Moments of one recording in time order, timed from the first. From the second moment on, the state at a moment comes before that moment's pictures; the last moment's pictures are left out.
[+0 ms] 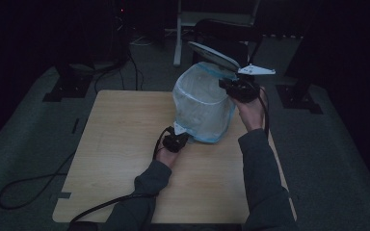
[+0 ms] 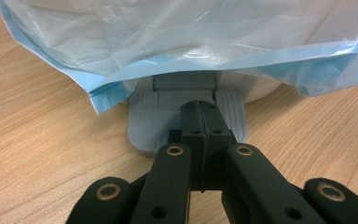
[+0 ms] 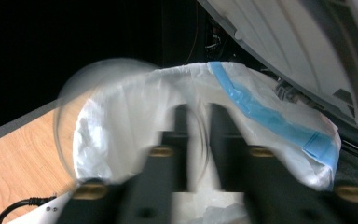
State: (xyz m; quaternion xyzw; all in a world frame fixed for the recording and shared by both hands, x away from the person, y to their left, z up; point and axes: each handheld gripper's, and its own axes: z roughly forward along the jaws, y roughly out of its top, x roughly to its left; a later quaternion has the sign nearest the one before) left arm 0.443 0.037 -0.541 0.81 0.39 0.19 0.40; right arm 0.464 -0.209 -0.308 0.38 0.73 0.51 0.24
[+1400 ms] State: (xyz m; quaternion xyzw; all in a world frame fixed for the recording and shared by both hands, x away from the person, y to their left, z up) left arm 0.443 0.037 -0.542 0.80 0.39 0.19 0.41; right arm 0.363 -0.220 -0.381 0.35 0.76 0.48 0.28
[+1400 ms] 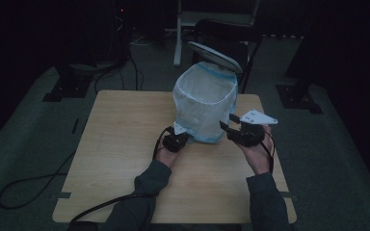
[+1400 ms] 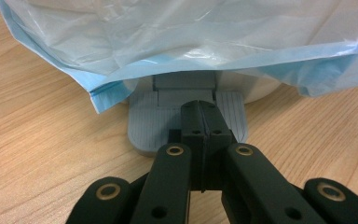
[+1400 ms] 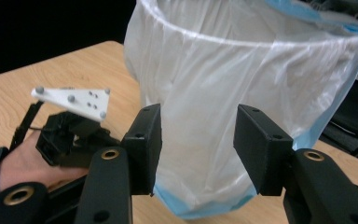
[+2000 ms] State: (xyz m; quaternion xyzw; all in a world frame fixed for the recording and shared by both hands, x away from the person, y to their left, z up) left arm 0.443 0.037 -0.542 0.80 0.39 0.19 0.40; right arm 0.354 -0.226 -0.402 0.36 0.75 0.48 0.27
